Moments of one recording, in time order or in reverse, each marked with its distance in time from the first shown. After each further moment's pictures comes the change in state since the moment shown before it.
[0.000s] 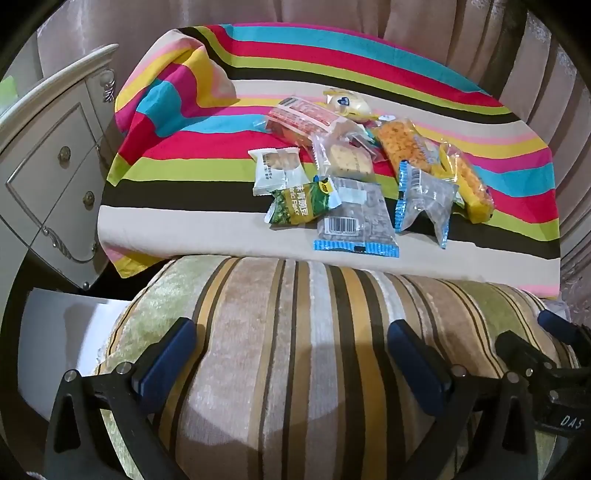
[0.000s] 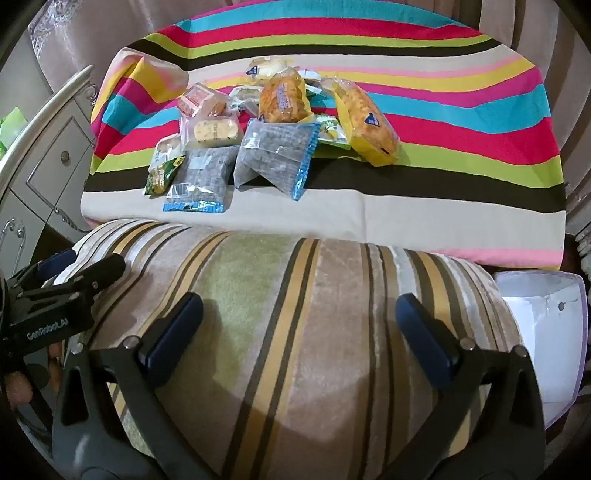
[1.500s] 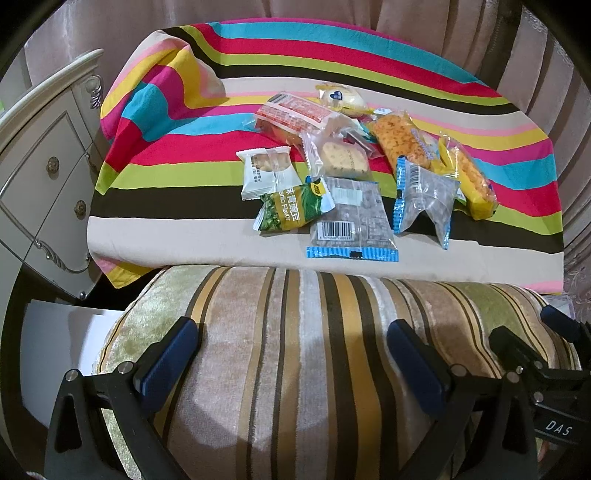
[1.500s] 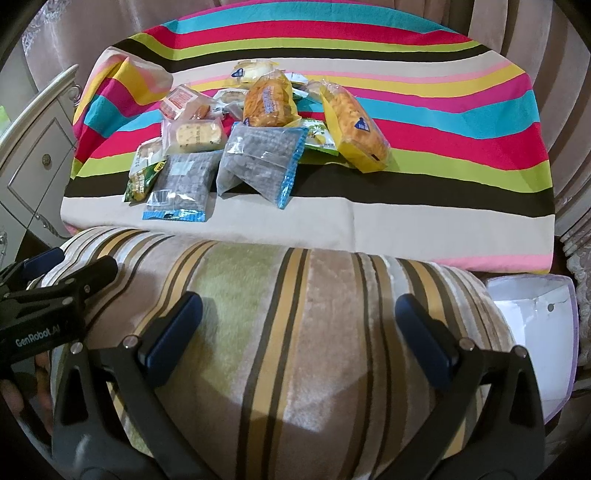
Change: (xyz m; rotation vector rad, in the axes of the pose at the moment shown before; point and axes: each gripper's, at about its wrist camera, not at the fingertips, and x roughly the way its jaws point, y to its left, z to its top) left arm 0.011 -0.009 0.009 0.031 0.018 0.003; right arm 0.012 0.004 0.008 0.006 -0.001 -0.080
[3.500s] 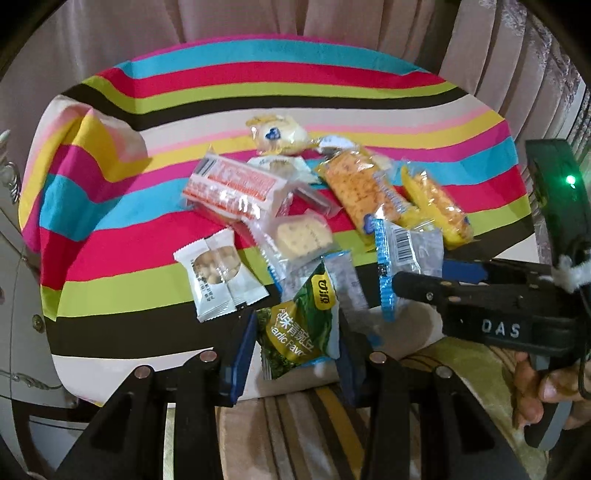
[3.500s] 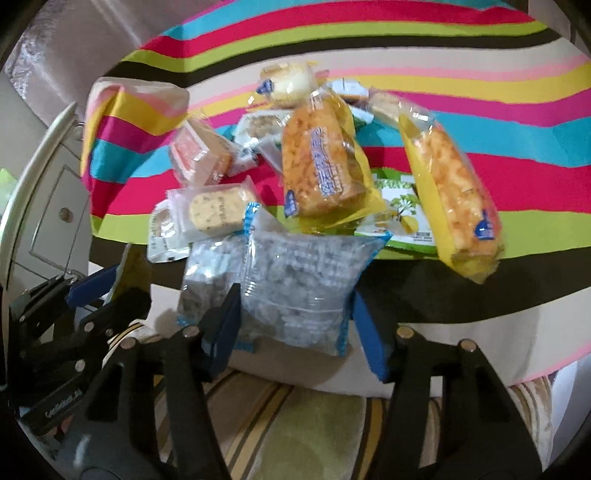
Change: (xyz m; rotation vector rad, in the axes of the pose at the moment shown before) left arm 0.022 -0.009 0.093 0.247 -0.025 -0.178; right arm 0.070 0.016 0.098 0.057 0.070 0.246
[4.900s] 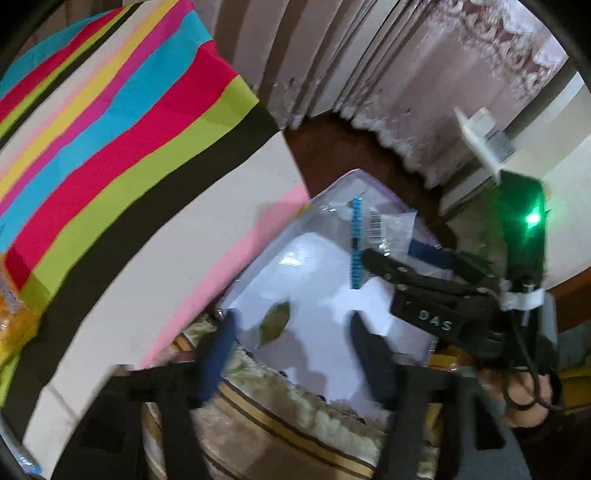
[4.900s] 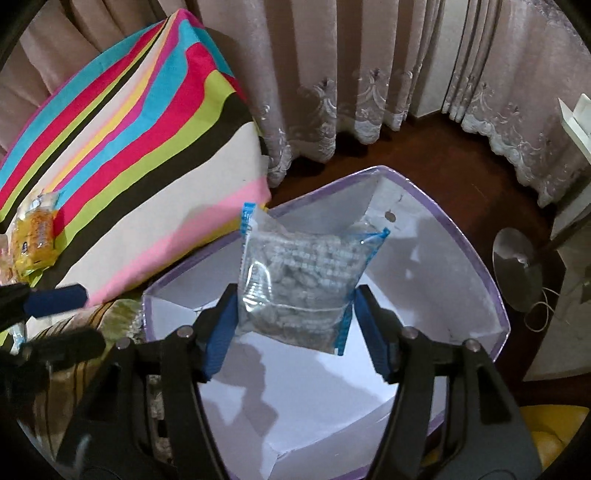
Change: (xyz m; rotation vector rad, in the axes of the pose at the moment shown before) left arm 0.056 -0.376 0.013 0.528 0.281 -0.491; right arm -0.177 -0.323 -0.165 0.572 -0.133 -0.516
